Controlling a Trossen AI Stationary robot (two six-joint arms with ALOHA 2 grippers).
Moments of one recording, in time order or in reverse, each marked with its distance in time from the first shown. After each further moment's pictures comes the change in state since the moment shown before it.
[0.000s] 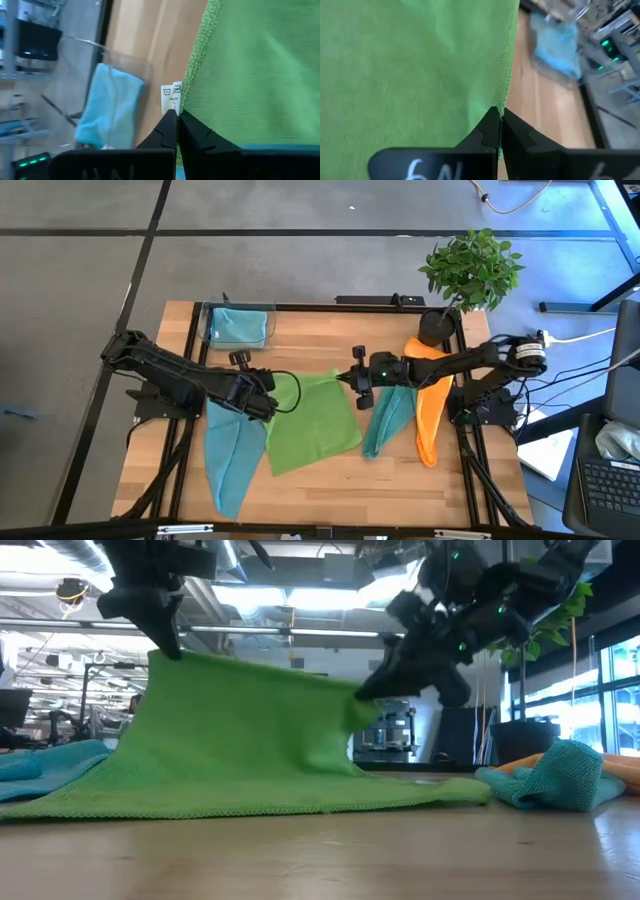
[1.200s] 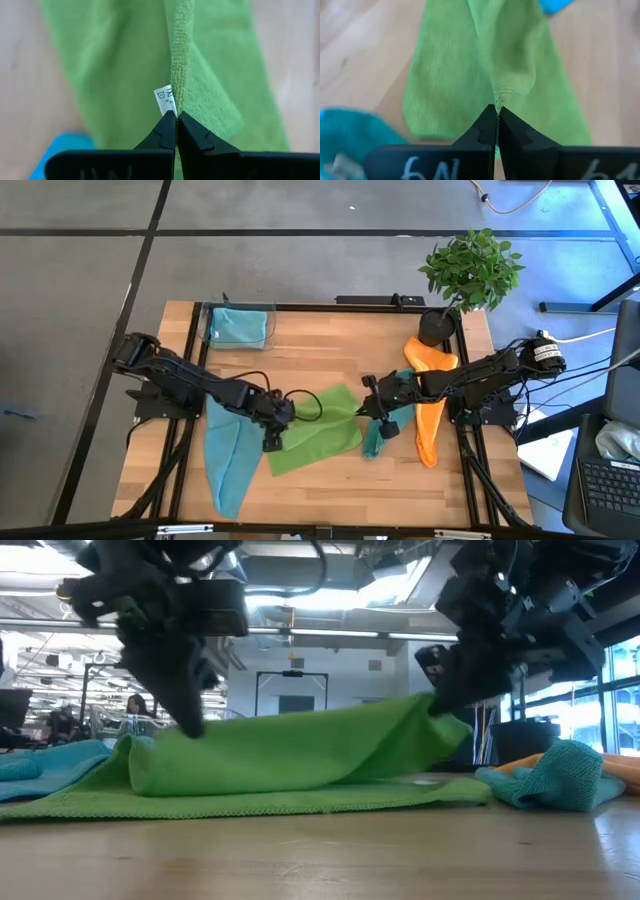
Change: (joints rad) left arm 0.033 0.084 -0.286 0.895 0.659 0.153; right arm 0.201 -0.159 -0.063 -0.282 -0.157 0.291
